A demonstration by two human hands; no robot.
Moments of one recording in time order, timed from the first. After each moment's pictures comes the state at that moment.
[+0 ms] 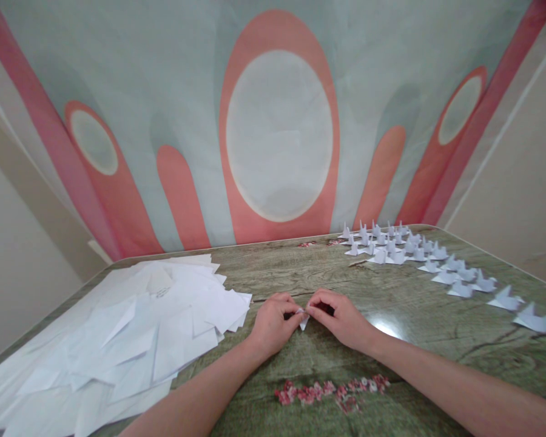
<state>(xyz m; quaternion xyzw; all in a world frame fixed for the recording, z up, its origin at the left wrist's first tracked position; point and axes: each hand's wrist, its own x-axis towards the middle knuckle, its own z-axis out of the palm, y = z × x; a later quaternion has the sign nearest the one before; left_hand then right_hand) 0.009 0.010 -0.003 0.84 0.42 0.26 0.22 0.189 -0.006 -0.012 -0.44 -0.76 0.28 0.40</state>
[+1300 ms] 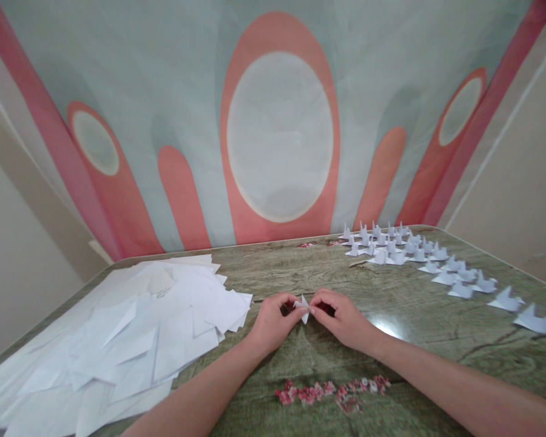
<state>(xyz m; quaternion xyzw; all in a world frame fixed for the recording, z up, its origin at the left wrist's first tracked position) 0.011 0.013 -0.008 0.76 0.45 0.34 0.32 0.190 -0.008 -0.009 -0.44 -0.77 0.26 0.39</state>
